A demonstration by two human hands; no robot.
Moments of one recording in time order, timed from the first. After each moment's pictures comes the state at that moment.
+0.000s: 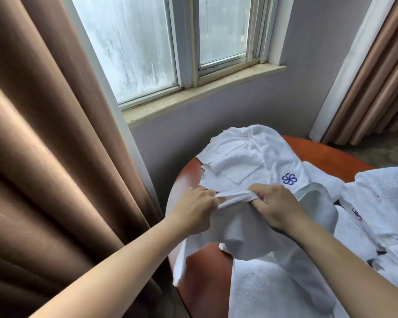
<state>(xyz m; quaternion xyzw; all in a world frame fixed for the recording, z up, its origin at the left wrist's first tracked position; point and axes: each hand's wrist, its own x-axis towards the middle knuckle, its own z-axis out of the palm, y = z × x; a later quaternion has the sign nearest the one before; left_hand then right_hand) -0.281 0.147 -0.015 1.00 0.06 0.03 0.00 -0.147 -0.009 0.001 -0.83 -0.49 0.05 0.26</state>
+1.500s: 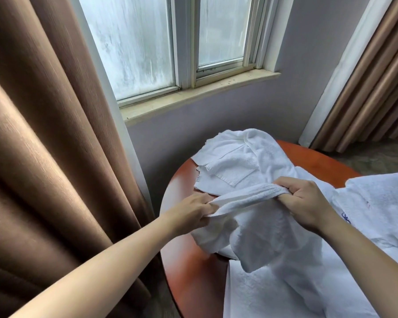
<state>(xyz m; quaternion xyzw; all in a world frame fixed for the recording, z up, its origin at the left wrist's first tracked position) -0.284 0.174 -0.053 0.98 -0.06 0.18 0.10 -0.126 -0.037 0.024 -0.81 -0.43 0.09 0.39</state>
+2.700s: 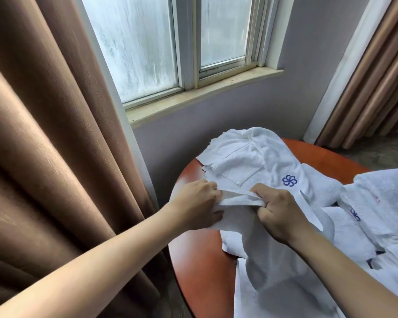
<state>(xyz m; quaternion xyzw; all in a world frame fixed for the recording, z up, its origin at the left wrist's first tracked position) -0.297 0.155 0.013 0.99 0.05 0.09 0.00 -0.180 -0.008 0.011 -0.80 -0.47 0.03 0.36</state>
